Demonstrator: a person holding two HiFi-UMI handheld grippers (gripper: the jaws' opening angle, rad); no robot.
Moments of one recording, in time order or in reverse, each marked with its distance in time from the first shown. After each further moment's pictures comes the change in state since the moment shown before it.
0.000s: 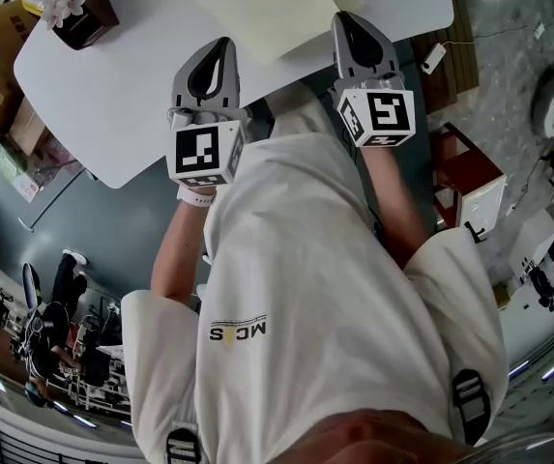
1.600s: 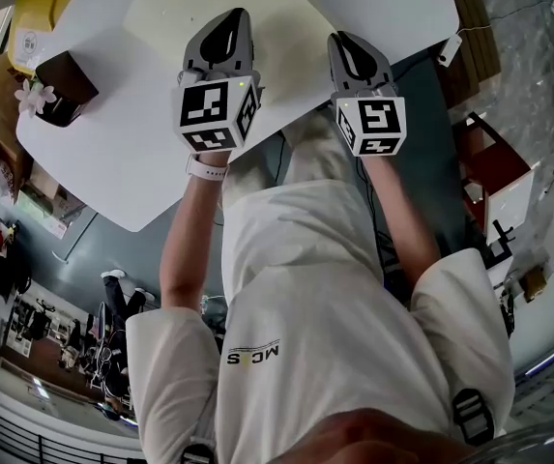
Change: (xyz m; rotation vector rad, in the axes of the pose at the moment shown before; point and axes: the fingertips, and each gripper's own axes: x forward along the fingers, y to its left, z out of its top) left arm 0.196 -0.023 -0.022 -0.003 0.114 -0.110; right arm 0.048 -0.093 -0.113 0.099 0.202 -0.092
